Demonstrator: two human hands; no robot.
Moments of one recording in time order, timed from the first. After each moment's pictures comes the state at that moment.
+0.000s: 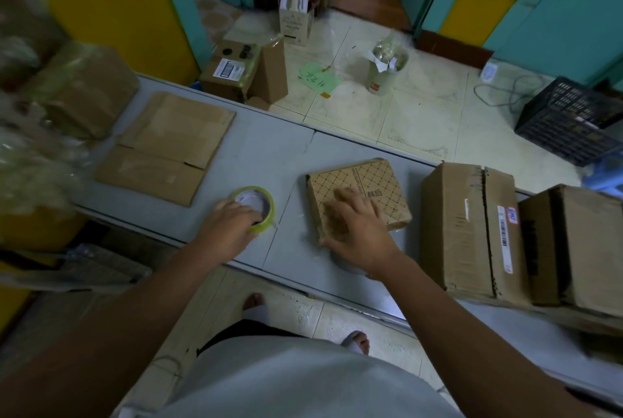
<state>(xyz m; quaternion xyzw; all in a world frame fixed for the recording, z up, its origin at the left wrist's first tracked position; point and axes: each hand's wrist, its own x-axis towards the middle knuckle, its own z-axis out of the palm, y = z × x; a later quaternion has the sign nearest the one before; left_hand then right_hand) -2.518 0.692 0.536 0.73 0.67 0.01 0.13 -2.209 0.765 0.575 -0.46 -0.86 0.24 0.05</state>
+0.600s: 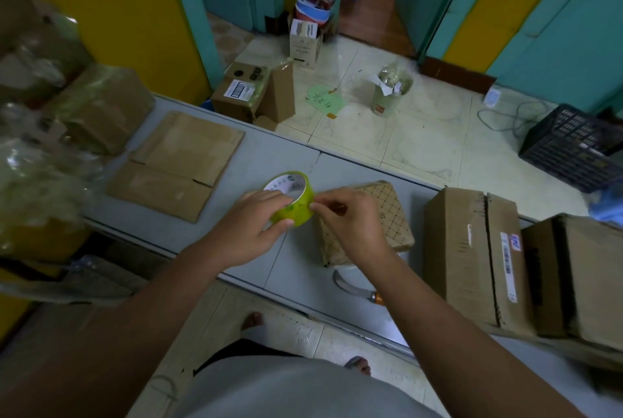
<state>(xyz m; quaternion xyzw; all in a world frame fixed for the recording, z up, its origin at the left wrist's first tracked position) -2.488 0.714 0.628 0.75 0.59 0.24 0.19 -2.269 0.783 0.647 -0.47 -0.74 0.38 0.29</state>
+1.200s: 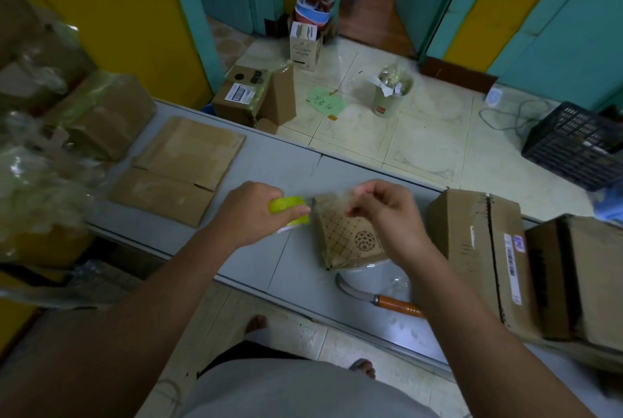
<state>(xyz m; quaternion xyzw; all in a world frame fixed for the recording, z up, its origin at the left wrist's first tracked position) -2.491 0.737 0.646 0.65 0.69 0.23 0.21 -2.229 0.791 0.695 -0.49 -0.55 0.59 0.33</state>
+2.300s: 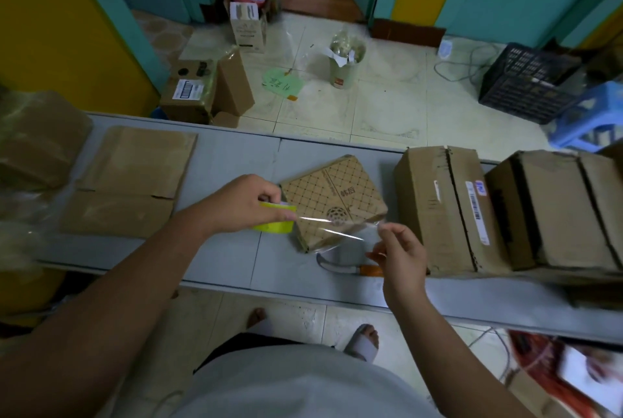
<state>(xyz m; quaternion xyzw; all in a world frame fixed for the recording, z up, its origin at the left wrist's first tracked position) -2.464 0.779 0.646 0.72 0.55 0.14 0.40 -2.163 0.706 0.602 -0.65 -0.24 0.52 0.49</state>
